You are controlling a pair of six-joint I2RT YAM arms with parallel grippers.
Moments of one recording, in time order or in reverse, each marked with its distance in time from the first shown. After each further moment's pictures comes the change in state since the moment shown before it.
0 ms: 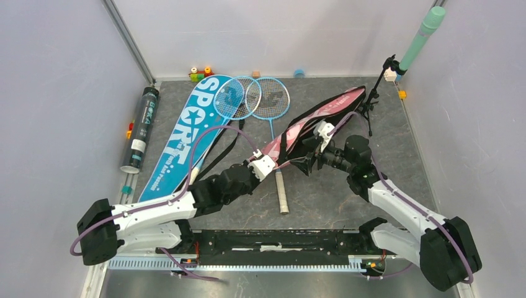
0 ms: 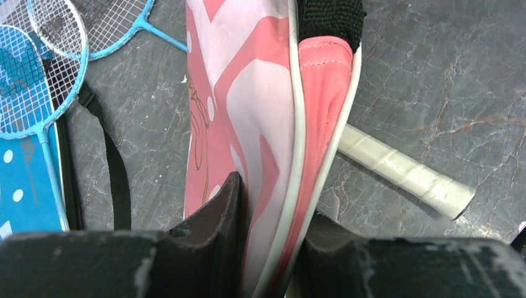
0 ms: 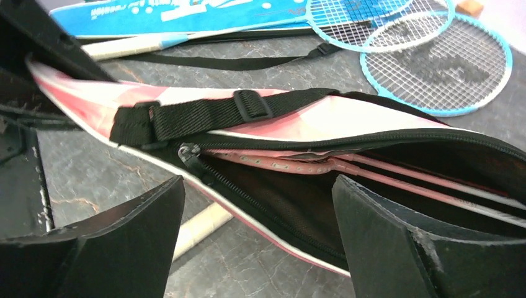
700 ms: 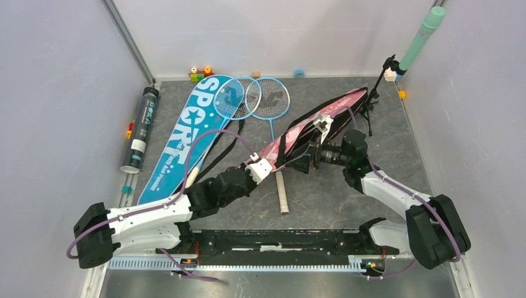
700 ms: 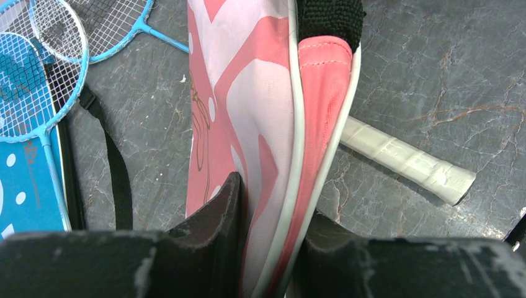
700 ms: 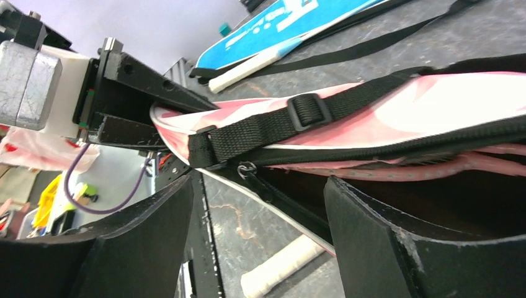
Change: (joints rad) left arm -0.013 -0.055 -0.044 0.008 0.010 0.036; right arm -0.072 0.151 0.027 0.157 -0.305 0.561
